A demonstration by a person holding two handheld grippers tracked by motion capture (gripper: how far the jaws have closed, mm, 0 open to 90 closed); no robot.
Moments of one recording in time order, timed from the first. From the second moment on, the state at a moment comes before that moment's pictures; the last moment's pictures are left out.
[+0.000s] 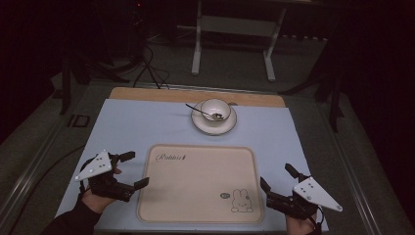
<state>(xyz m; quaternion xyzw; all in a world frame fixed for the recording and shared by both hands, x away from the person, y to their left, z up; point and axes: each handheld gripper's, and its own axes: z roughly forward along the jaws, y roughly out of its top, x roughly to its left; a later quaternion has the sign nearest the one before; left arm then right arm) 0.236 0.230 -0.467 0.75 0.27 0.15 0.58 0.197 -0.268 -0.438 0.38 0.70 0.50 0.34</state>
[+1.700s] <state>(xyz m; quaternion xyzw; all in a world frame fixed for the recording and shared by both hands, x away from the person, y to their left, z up) 0.346 0.160 -0.372 0.75 0.27 0.15 0.59 0.193 -0.260 -0.437 0.35 0.70 0.52 0.34</state>
